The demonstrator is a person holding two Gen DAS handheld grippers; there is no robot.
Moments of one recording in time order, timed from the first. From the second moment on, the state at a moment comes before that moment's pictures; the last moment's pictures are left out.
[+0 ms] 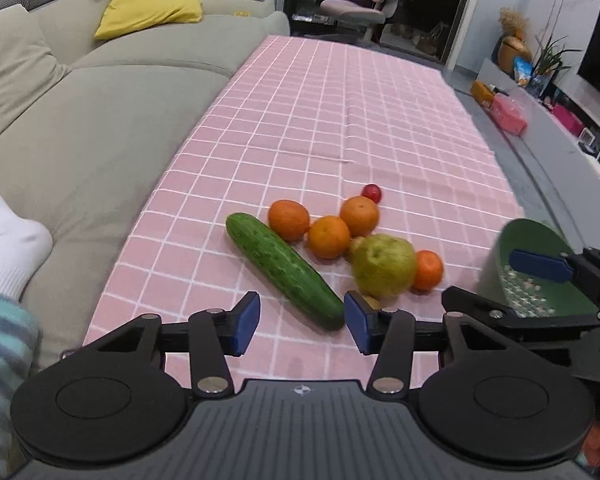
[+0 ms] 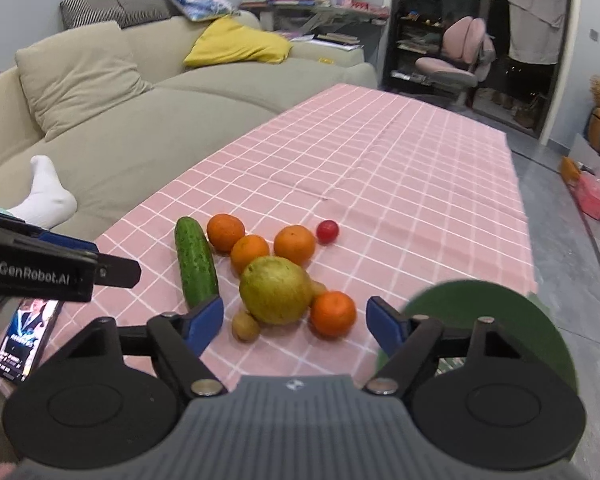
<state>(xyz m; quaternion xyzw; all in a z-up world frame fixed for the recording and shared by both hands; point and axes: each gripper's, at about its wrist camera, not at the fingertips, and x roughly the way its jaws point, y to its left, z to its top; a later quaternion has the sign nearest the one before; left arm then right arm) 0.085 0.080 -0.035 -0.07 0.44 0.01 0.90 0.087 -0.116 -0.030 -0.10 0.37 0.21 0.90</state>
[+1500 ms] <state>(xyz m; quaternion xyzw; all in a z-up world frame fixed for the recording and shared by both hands) 0.144 0.111 -0.088 -0.18 0.49 0.02 0.85 0.133 -0.083 -0.061 -0.09 0.40 0.24 0.88</state>
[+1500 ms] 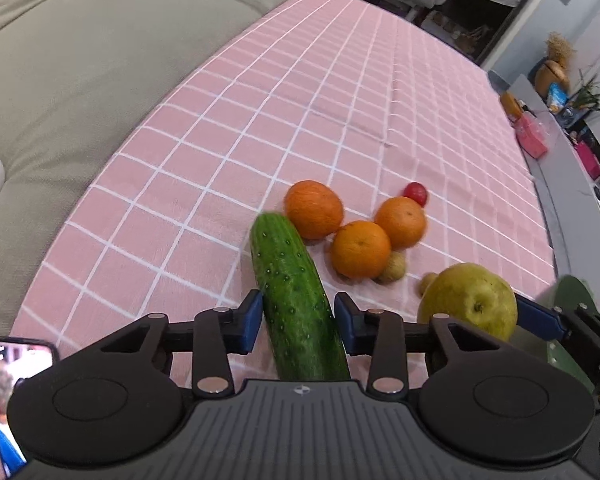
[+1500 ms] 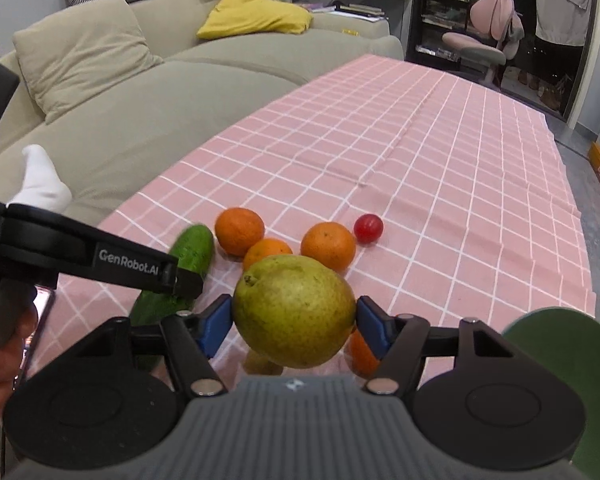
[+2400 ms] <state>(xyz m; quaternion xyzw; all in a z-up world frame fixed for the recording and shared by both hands) 0.105 0.083 -0.113 -0.13 0.57 0.03 0.81 0.086 -0.236 -0.027 -0.03 0.45 0.12 0.88</state>
